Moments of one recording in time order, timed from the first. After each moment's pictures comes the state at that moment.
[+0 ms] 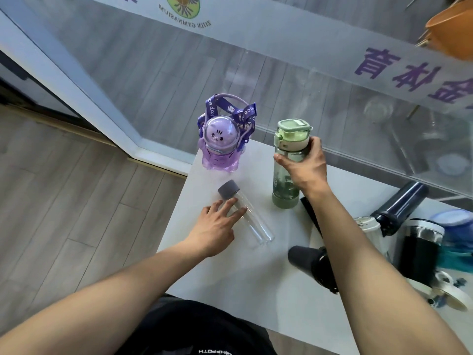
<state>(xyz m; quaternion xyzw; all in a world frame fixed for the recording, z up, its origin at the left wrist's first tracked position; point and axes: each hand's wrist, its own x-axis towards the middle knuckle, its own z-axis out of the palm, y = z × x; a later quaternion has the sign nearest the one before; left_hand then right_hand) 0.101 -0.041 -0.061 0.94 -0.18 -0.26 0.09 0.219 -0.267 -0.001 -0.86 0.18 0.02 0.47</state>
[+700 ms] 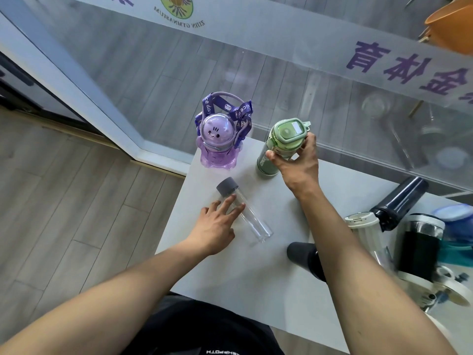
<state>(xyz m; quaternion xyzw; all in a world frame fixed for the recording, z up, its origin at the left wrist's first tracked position) 0.094 -0.050 -0.064 0.95 -0.15 -0.27 0.09 0.202 -0.255 -0.001 -0.84 0.14 -0.04 0.52</state>
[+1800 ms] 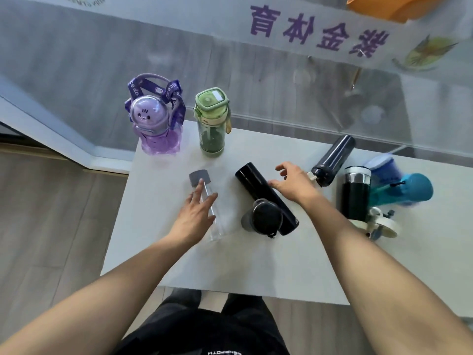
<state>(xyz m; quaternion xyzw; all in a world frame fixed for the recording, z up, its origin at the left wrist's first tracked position) 0.057 -0.123 -0.070 0.94 -0.12 -0.26 0.20 0.097 -0.405 -0.023 -0.91 0.20 0.22 0.28</state>
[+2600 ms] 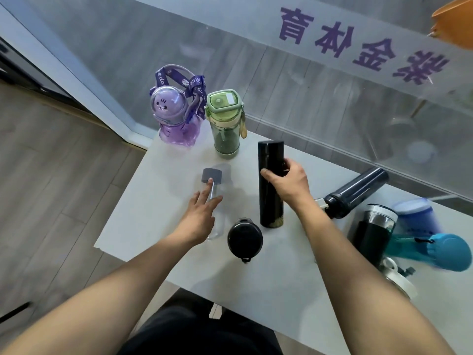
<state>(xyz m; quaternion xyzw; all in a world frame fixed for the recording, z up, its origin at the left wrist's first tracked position) 0.050 -0.165 -0.085 0.94 -0.01 -0.24 0.22 0.153 -0.407 -0.046 -0.87 0.15 0.15 0.44</state>
